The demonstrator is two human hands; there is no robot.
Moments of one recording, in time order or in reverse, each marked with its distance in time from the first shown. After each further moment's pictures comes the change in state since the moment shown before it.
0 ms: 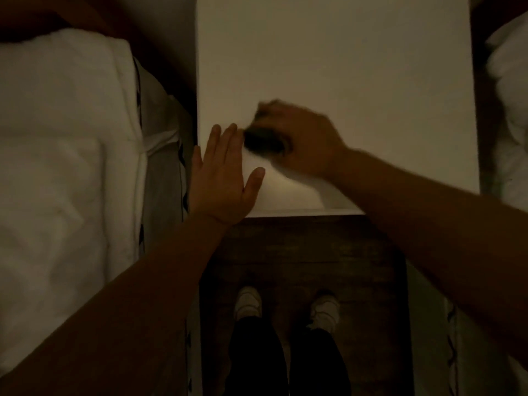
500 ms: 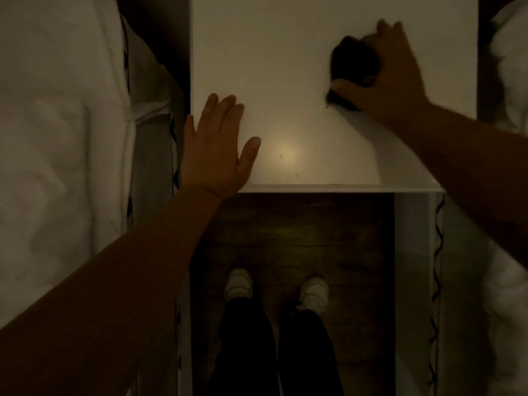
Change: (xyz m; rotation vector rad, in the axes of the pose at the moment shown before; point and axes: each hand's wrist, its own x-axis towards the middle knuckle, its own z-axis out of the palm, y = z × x) left_hand -0.001 0.002 -0.005 -0.001 0.003 0.013; right_hand -0.046 0.085 -0.054 -0.001 0.108 0.477
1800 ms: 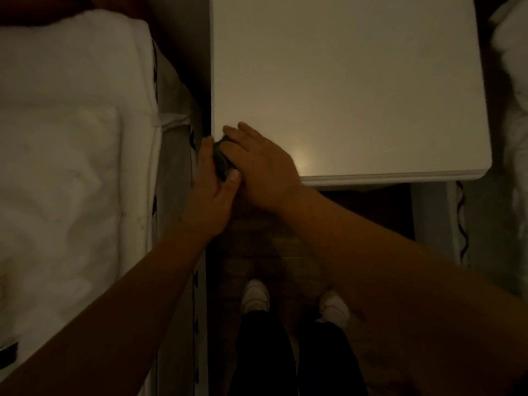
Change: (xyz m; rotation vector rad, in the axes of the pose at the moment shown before) left_hand -0.080 -0.022 0.001 -0.741 0.020 -0.259; right_hand -0.087 -0.160 0.138 -0.042 -0.021 -0.448
